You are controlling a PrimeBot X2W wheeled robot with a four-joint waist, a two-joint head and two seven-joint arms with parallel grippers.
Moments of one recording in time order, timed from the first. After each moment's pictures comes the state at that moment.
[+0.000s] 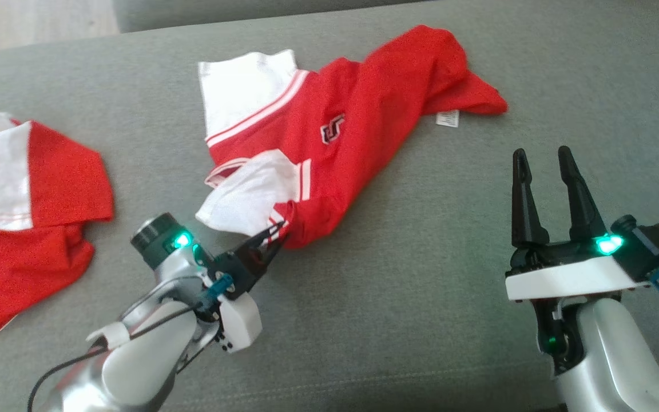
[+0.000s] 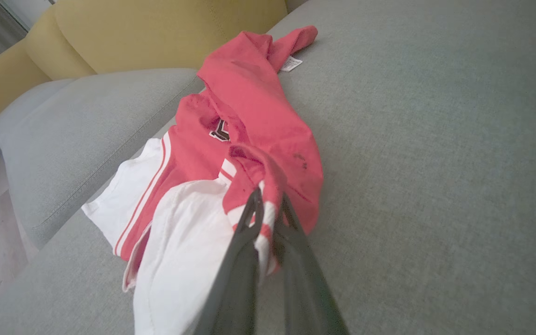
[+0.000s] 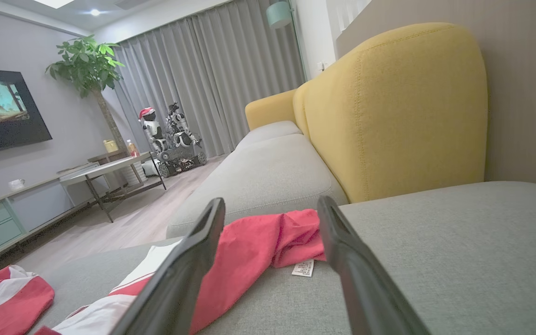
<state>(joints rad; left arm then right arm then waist) -0.47 0.33 -0.81 0.44 -0.04 -0.11 -0.23 -0.19 -0.05 0.10 0.18 0.30 0.13 -0.26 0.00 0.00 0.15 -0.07</state>
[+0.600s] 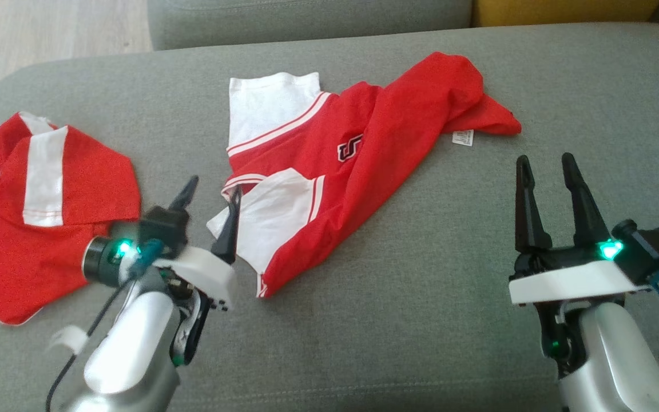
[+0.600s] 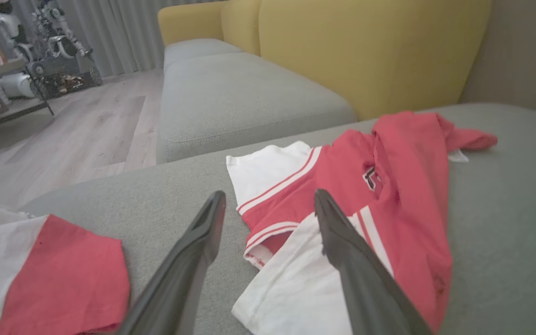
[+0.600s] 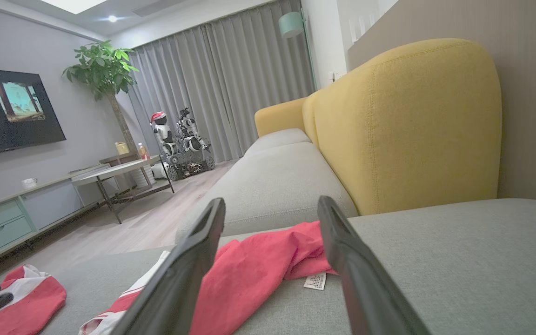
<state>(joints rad) -0.40 0.22 -0.54 0.49 -0.30 0.12 -0.24 -0.19 -0.05 0.08 0.20 0.28 0.13 -0.26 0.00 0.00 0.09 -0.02</state>
